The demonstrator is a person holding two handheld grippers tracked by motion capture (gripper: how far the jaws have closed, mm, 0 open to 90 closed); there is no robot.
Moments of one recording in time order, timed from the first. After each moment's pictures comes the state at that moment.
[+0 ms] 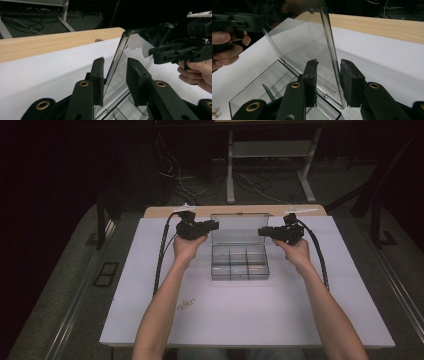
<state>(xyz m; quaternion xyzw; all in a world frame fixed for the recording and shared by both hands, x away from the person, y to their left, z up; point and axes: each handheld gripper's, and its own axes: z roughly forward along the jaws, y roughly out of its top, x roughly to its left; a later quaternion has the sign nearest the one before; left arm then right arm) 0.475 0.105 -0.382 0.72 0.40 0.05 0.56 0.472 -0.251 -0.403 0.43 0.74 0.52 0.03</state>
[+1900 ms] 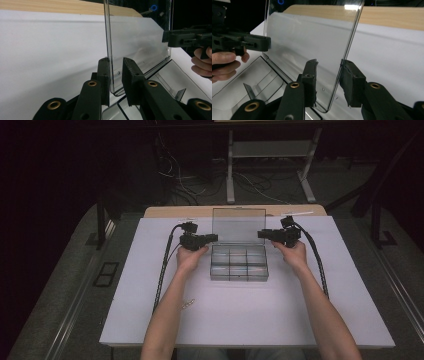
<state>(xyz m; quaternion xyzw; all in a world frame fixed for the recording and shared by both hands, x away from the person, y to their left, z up) 0.482 0.105 -0.438 0.72 0.46 0.01 0.52 0.483 -0.249 -0.424 0.46 0.74 0.49 0.04</state>
